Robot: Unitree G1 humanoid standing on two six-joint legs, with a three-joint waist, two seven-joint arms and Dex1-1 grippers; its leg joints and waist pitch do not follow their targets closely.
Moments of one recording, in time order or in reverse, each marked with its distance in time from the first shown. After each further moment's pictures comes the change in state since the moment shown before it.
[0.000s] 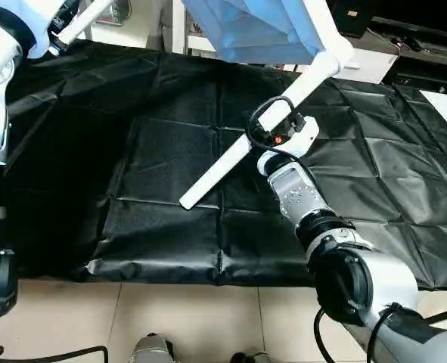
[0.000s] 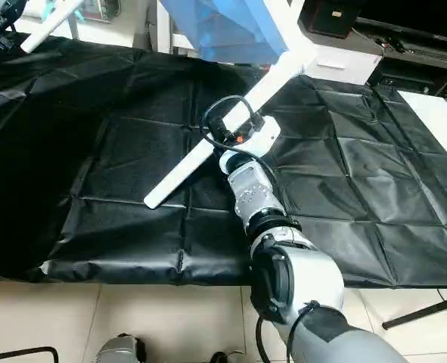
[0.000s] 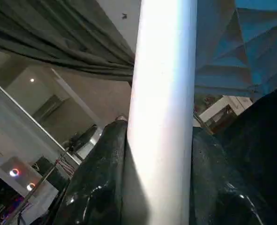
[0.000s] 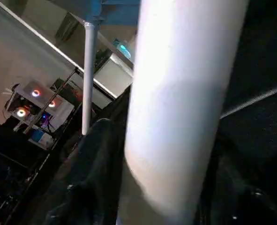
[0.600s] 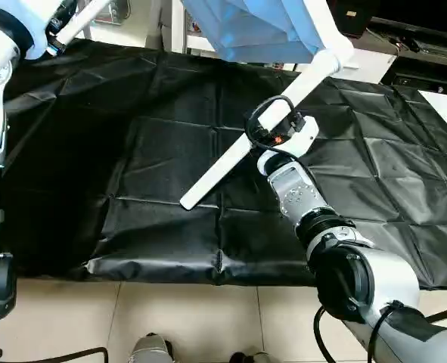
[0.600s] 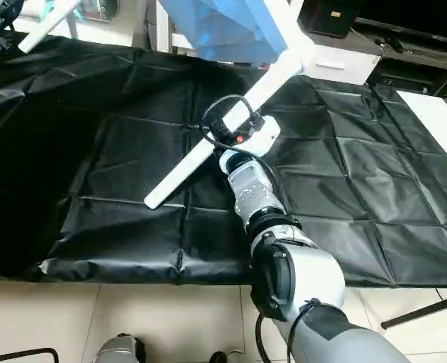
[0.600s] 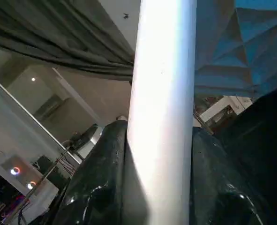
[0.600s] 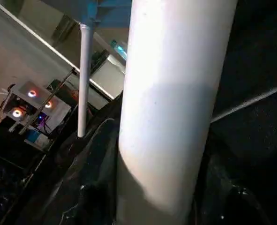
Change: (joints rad) left arm 0.012 -0.001 0.007 -0.025 -0.001 0.015 0.000; right arm -0.006 -0.004 -0.002 0.014 -0.039 -0.034 -0.011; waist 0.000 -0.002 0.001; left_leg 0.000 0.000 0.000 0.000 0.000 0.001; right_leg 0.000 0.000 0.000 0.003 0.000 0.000
